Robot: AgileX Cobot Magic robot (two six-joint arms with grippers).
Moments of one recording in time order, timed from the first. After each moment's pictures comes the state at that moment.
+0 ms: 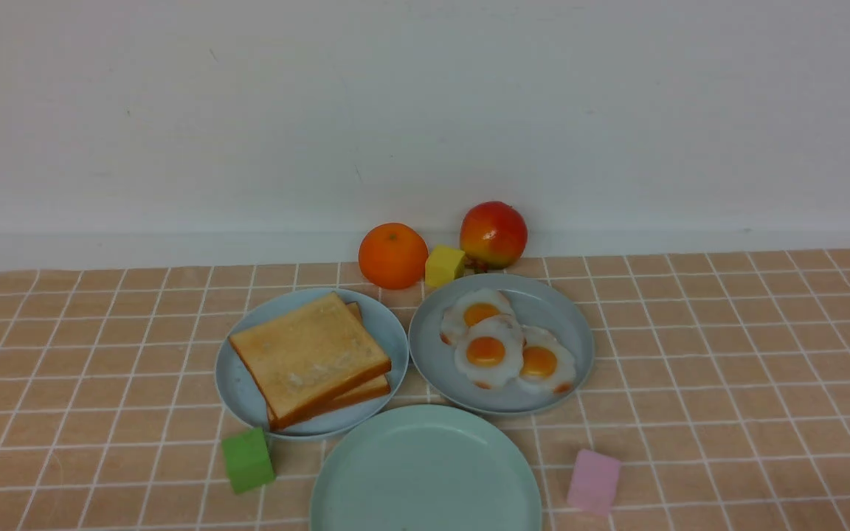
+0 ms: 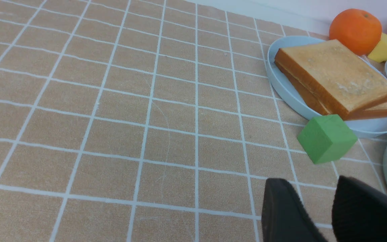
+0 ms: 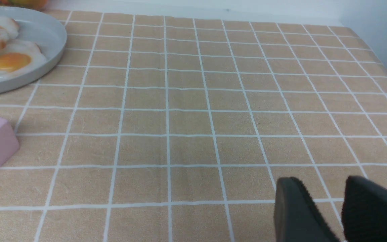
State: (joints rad) right arm -0.04 -0.02 0.01 -0.15 0.40 0.06; left arm -0.08 -0.01 0.03 0.03 0.38 -0.32
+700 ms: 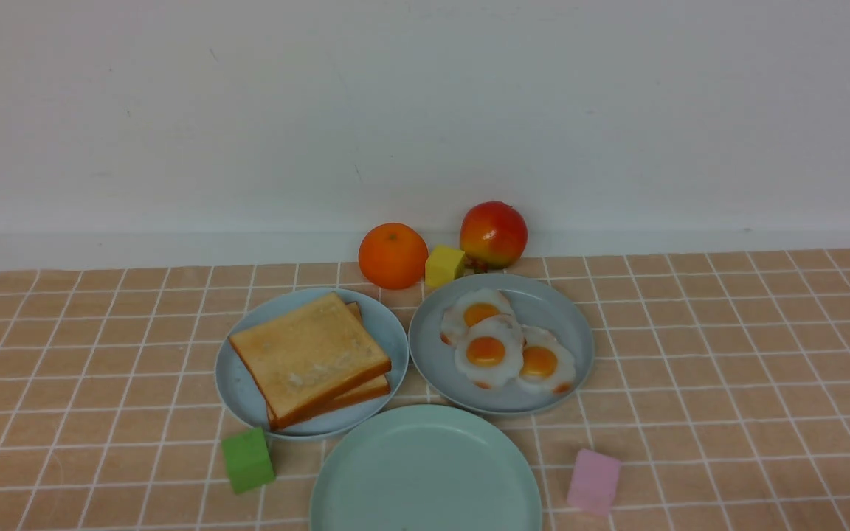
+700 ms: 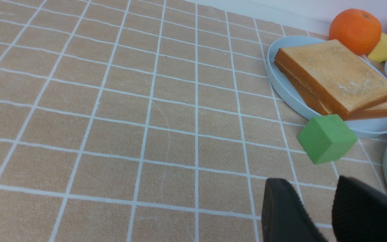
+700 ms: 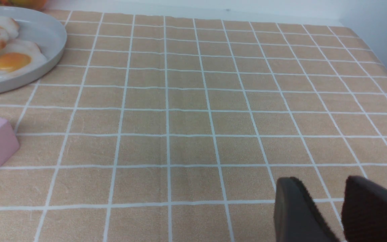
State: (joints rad) right arm -0.04 -0.02 0.01 -0.15 0.40 0.06; left arm -0.08 -0.01 0.03 0.03 0.38 -0.32
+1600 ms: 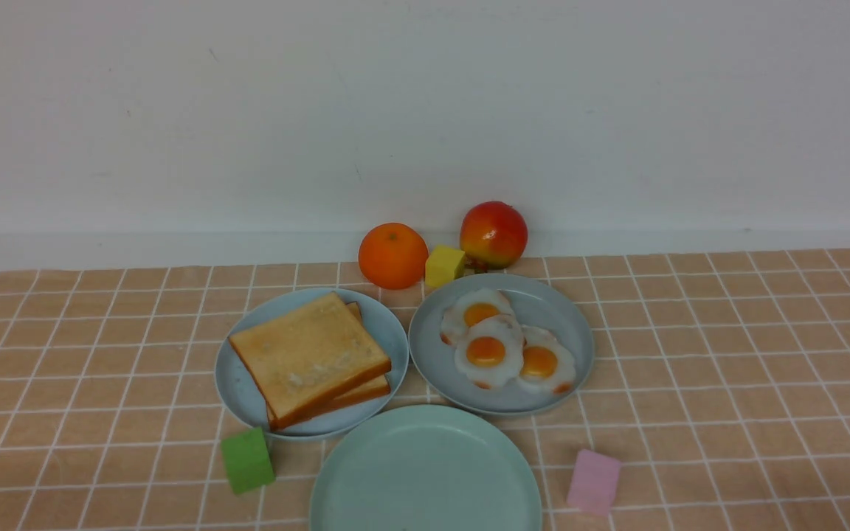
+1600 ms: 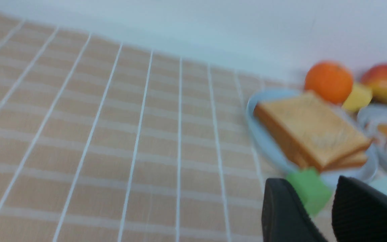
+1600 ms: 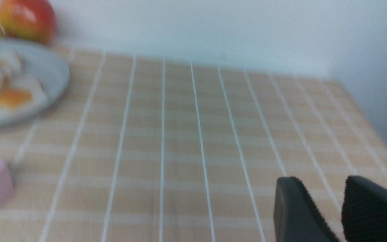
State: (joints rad) right arm -0.04 -0.02 0.03 -0.21 0.20 0.05; left arm -0.08 -0.01 0.03 0.03 0.18 -0.32
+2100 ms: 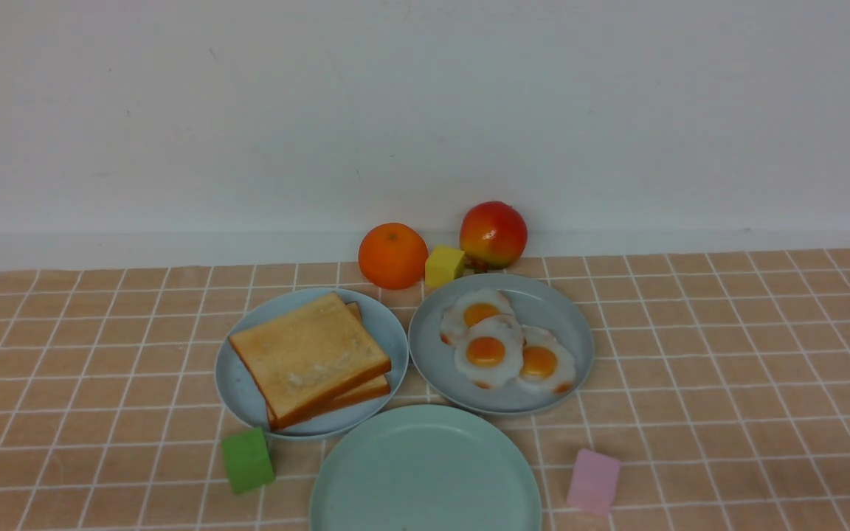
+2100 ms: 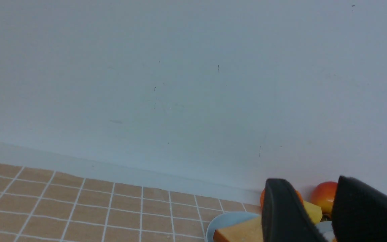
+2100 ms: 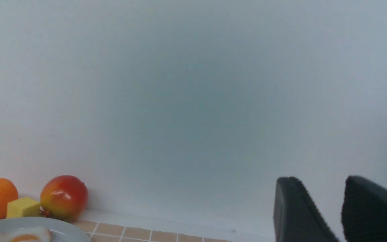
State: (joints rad) right arm -0.04 -0.02 0.03 -0.21 -0.22 0.05; left arm -0.08 -0.01 0.03 0.03 -0.12 -0.32
